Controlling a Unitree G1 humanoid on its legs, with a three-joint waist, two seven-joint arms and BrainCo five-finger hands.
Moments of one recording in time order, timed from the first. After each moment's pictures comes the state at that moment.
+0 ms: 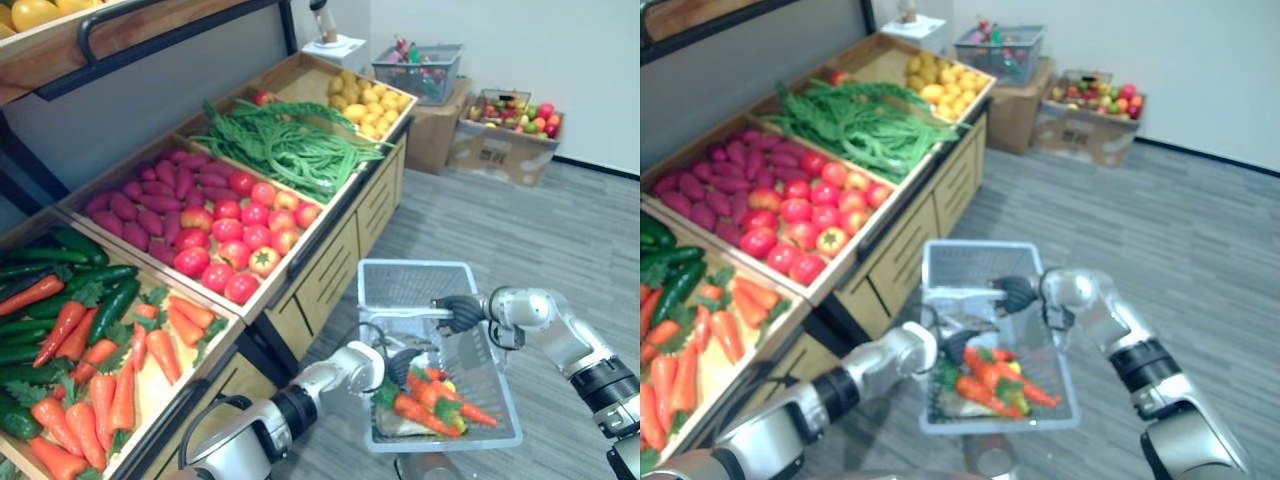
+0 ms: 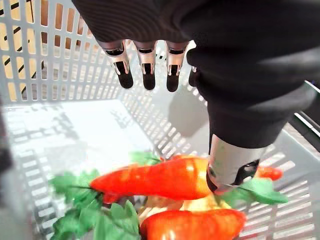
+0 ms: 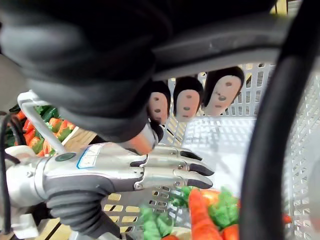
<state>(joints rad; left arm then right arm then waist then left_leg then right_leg) -0.51 0.16 -0.91 0.60 0.72 -0.12 -0.15 -0.44 -0.68 0.37 0.25 -0.32 -0.17 0.84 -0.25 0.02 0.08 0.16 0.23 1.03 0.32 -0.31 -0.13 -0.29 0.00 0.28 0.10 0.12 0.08</state>
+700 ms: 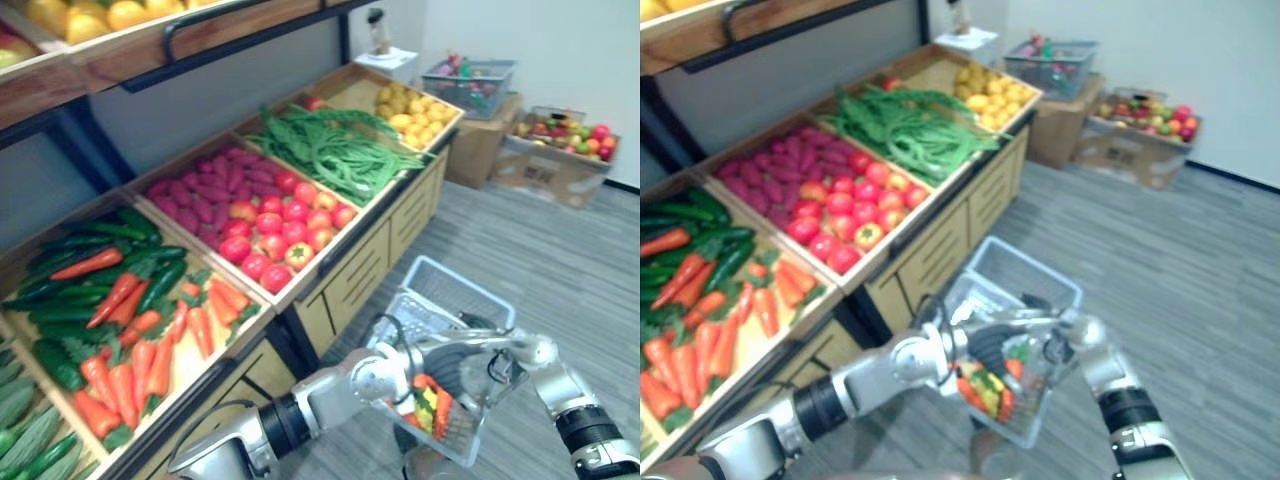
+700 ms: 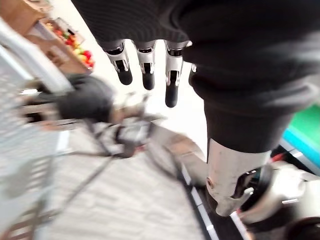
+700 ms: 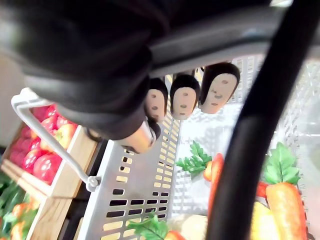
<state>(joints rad) -0.45 0.22 -0.95 -0.05 0.12 -0.18 -0.16 -0.22 -0.44 0.08 0.48 -0.35 0.02 0.51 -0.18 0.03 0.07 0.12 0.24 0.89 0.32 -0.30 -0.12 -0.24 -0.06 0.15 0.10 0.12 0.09</state>
